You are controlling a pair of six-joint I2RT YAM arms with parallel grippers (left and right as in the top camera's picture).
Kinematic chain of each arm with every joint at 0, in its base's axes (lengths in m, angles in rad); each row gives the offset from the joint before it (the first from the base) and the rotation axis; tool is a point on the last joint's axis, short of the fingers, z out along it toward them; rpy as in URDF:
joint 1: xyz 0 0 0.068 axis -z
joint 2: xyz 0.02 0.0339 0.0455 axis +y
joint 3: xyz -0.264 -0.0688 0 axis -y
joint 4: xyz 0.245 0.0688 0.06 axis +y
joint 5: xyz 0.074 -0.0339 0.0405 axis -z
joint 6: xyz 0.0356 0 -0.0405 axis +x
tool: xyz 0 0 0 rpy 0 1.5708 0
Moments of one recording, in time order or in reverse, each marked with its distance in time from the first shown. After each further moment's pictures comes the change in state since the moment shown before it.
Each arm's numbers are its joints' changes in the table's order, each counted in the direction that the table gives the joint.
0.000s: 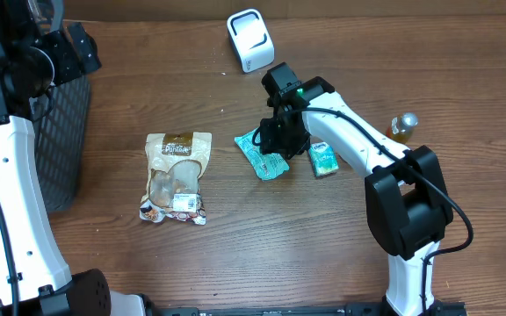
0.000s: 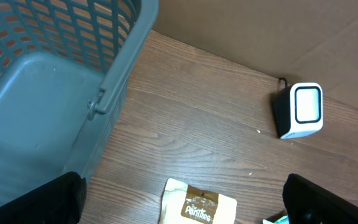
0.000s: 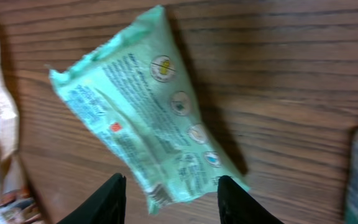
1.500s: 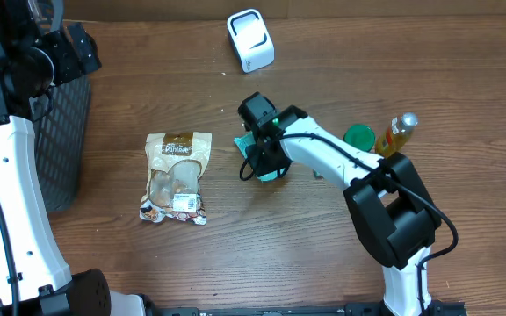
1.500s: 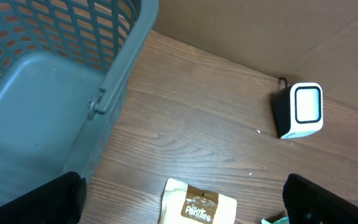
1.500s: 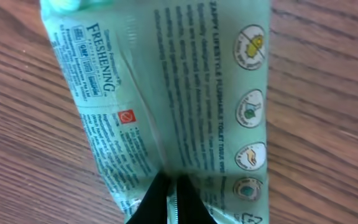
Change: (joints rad) left arm 0.000 0.000 0.000 0.000 0.000 0.000; right arm -0.133 -0.003 -0.150 -0.168 0.165 -0.208
